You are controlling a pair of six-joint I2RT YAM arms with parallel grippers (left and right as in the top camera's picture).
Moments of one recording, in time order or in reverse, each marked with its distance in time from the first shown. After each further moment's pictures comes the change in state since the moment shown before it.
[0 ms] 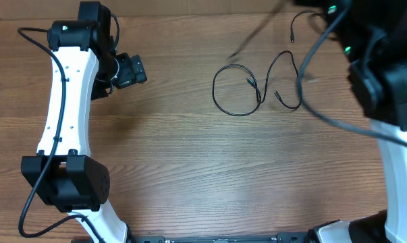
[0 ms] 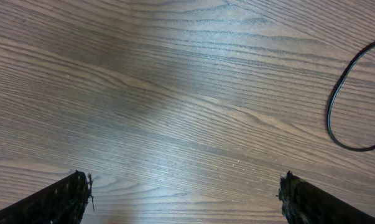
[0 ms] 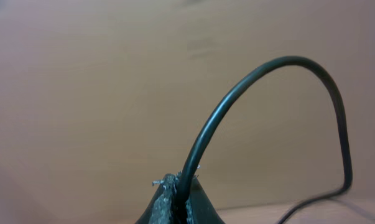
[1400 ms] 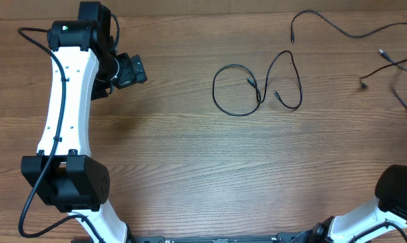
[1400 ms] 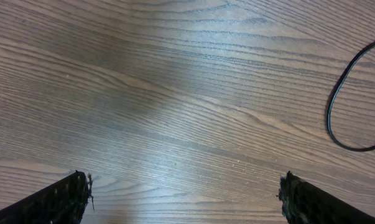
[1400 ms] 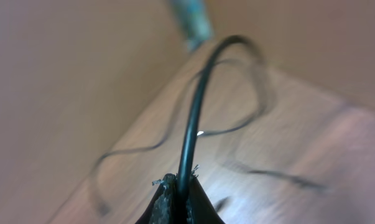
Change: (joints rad) left arm 0.000 0.000 0.000 0.000 0.000 0.000; right arm -0.834 0.273 -0.002 -0.288 -0.201 0.067
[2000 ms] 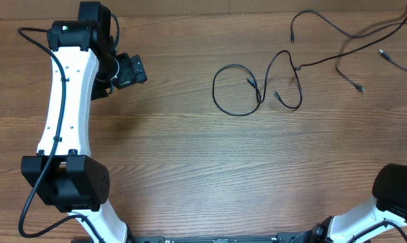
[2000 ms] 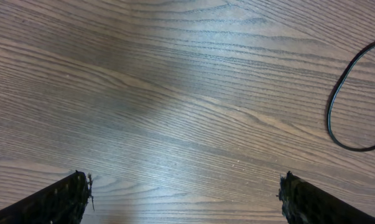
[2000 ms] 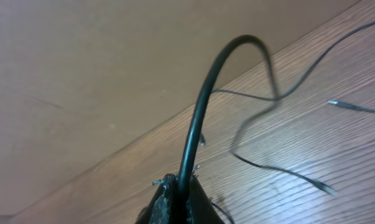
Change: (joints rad) left arm 0.000 0.000 0.000 0.000 0.000 0.000; right arm 0.044 0.002 0.000 -0.011 -0.483 -0.130
